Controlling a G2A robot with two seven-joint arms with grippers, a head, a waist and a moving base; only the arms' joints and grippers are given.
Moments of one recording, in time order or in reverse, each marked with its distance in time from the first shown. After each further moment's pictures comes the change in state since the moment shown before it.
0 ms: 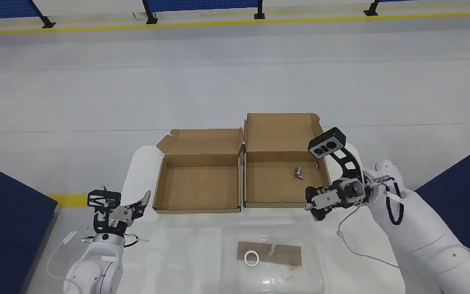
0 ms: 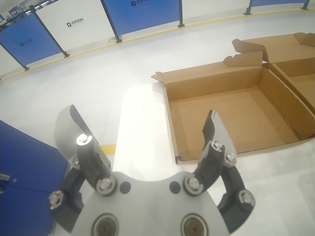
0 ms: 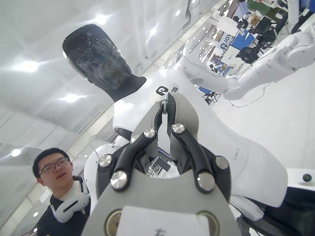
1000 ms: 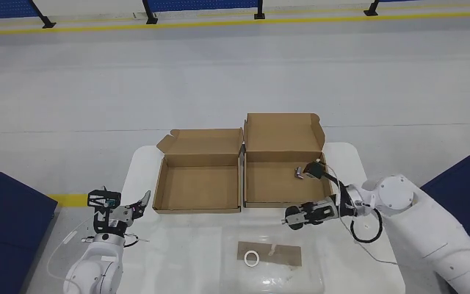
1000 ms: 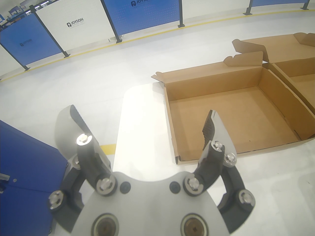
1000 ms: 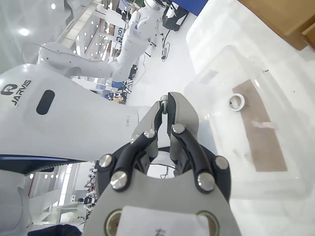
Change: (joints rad) left arm 0.000 0.000 0.000 0.000 0.000 0.000 0.000; right arm -0.051 0.115 -0.078 0.082 -0.715 -0.231 -0.253
